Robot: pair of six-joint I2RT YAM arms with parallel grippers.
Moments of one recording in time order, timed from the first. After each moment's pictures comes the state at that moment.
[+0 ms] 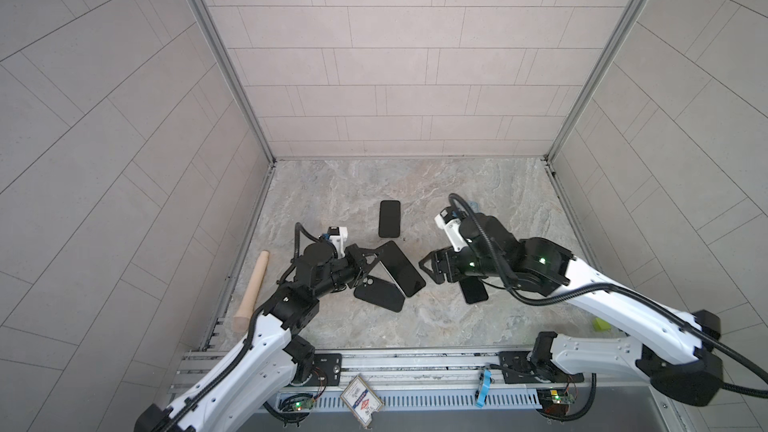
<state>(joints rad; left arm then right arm) -0.51 0.63 0.44 -0.07 0.33 -1.31 0.93 1.05 1.15 -0.76 0.00 0.67</state>
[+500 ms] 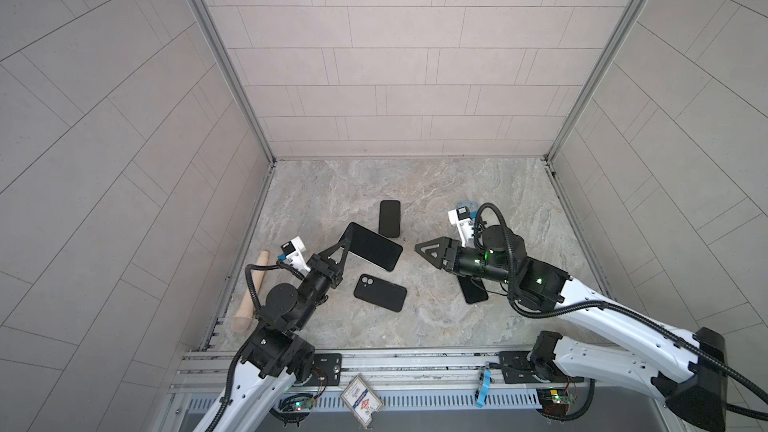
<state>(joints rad) -0.51 0.22 0.24 0.06 -0.03 -1.44 0.85 1.02 0.79 -0.03 -0.27 1.13</state>
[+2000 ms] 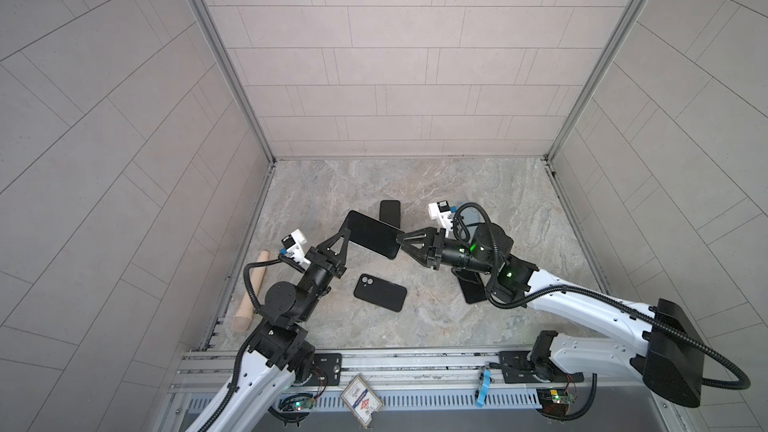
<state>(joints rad) -0.51 0.33 0.24 0.32 -0.02 -1.50 0.85 1.17 0.75 0.45 -0.42 1.40</state>
